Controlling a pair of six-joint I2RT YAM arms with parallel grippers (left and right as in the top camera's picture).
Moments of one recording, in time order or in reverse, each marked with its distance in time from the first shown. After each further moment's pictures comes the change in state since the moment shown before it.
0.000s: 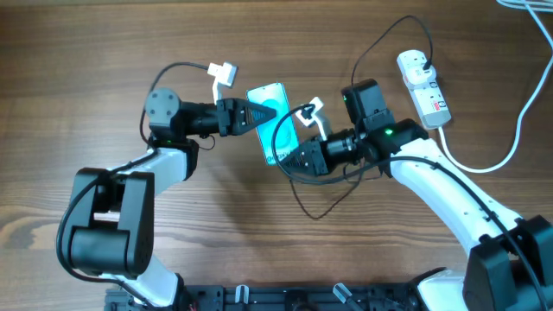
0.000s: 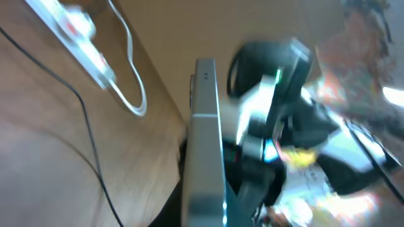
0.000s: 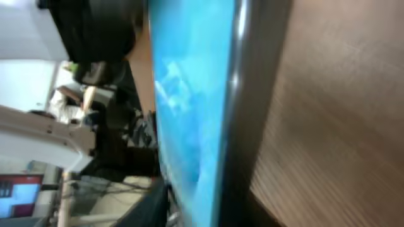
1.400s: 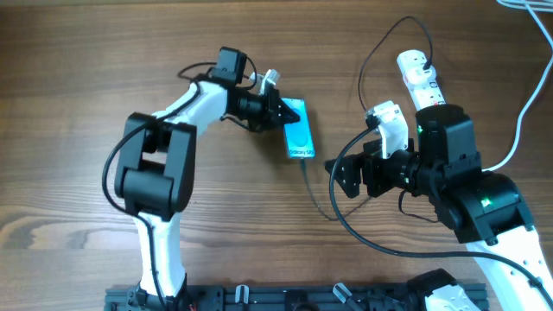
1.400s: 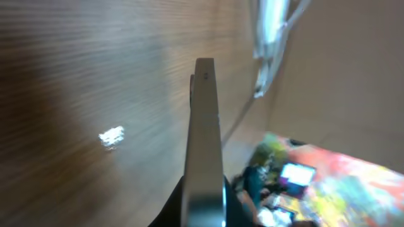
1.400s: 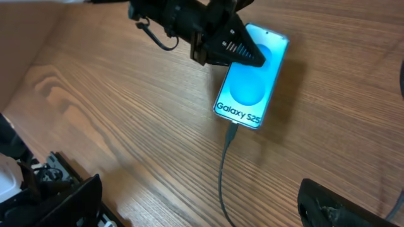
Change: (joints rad) left arm -0.156 0.400 0.722 -1.766 -0.437 0.837; right arm -0.079 -0.532 0.034 -0.375 0.548 0.019
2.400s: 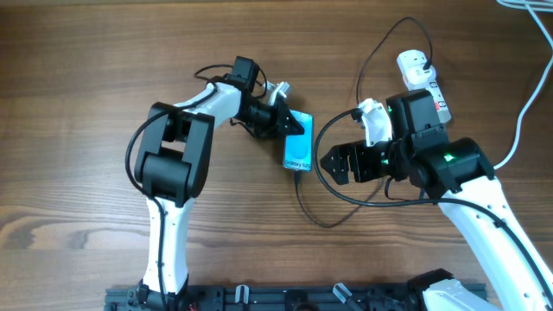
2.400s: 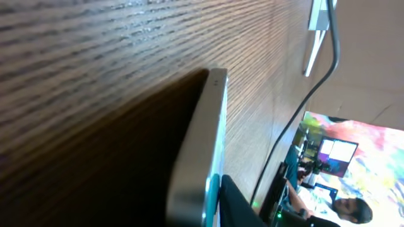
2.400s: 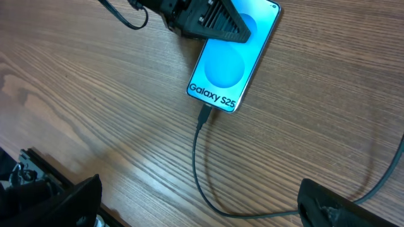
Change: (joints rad) left arm -0.036 0.151 0.064 -0.027 -0.024 0.194; right arm 0.000 0.215 0.000 -0.025 0.045 0.039
